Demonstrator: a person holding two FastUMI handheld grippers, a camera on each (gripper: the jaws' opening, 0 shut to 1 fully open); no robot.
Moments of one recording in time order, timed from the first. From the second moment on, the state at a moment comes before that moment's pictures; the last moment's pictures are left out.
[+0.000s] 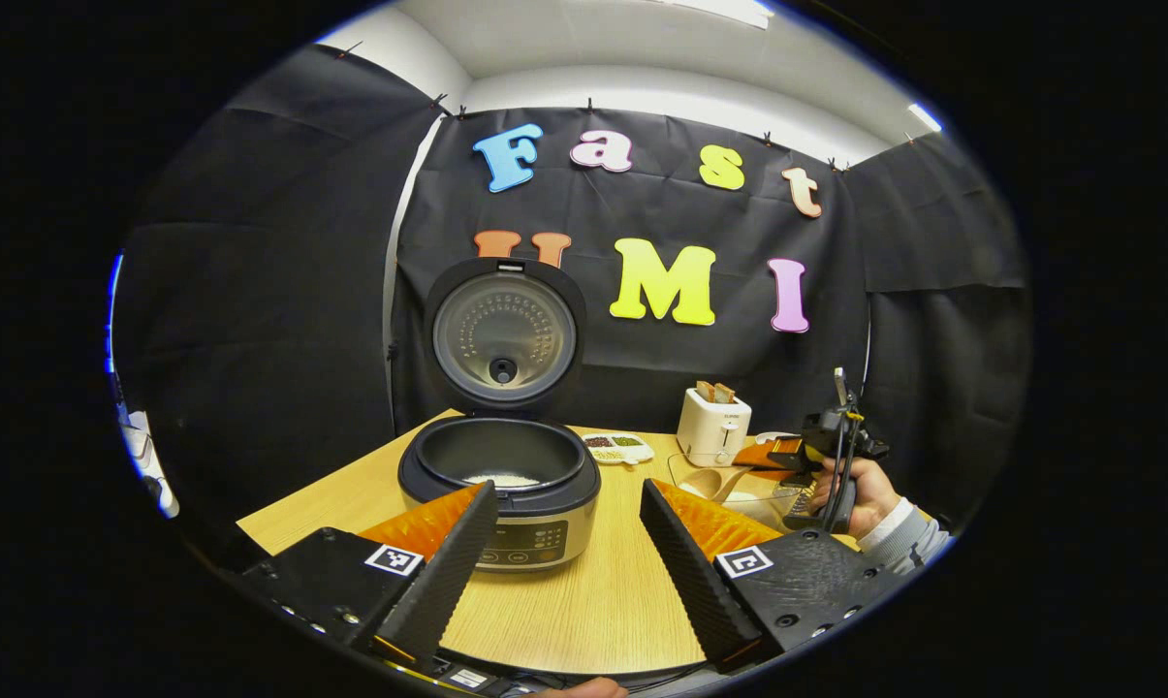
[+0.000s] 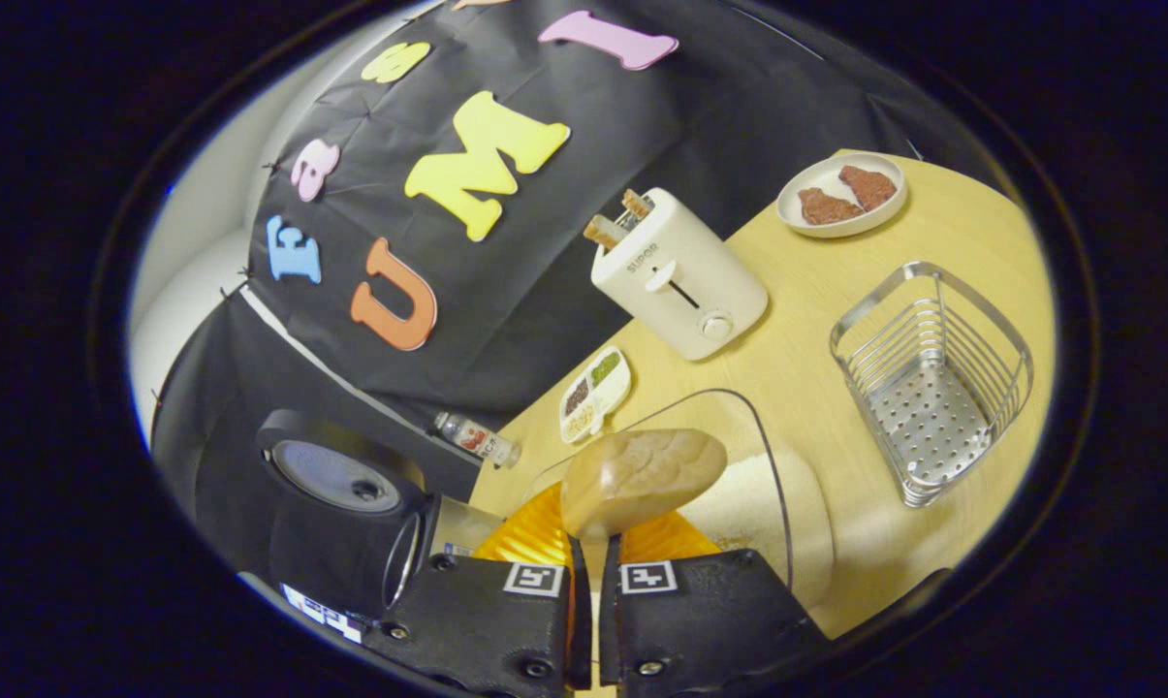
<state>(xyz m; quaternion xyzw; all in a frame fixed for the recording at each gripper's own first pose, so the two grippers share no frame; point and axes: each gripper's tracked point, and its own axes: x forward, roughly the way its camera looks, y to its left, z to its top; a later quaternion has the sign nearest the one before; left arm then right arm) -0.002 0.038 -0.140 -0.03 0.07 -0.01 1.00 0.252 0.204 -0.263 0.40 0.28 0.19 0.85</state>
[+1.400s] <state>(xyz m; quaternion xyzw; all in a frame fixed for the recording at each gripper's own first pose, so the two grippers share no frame) -0.053 0.069 -0.118 -0.01 0.04 0.01 1.00 0.203 0.292 -0.139 0.64 0.28 0.30 0.65</state>
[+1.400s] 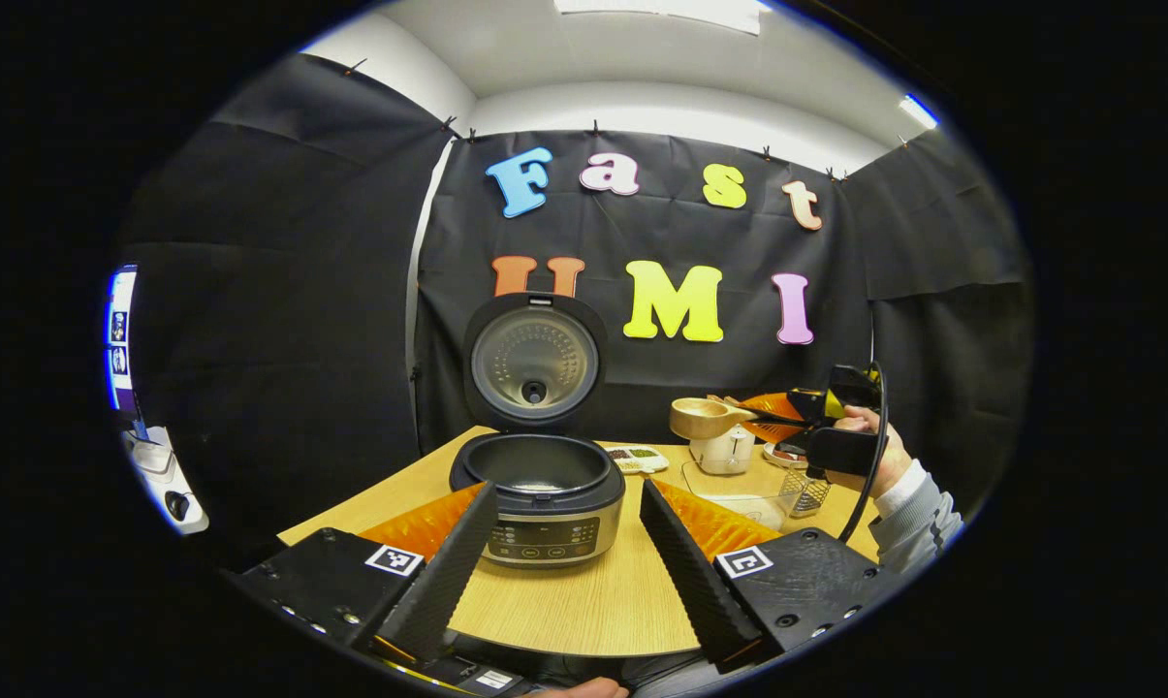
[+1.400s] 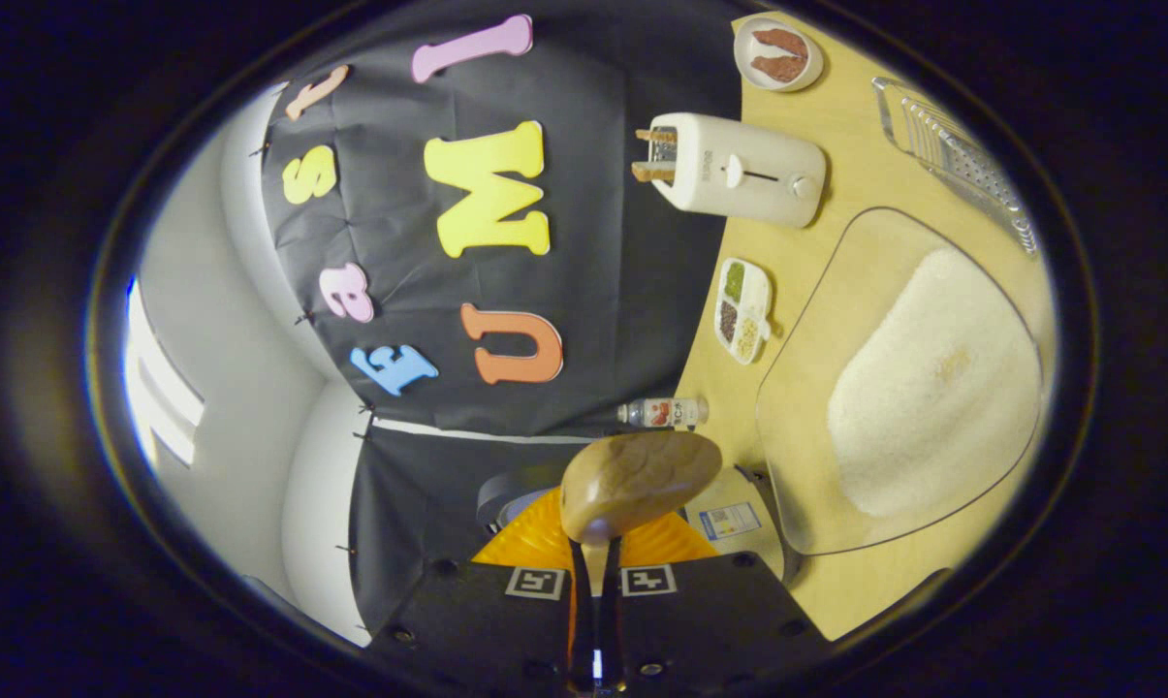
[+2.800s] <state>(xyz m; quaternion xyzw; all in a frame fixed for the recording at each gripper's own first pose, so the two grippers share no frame) -0.065 0.117 -0.159 -0.01 0.07 0.03 1.00 0.177 0.504 -0.129 0.14 0.18 0.32 0.92</state>
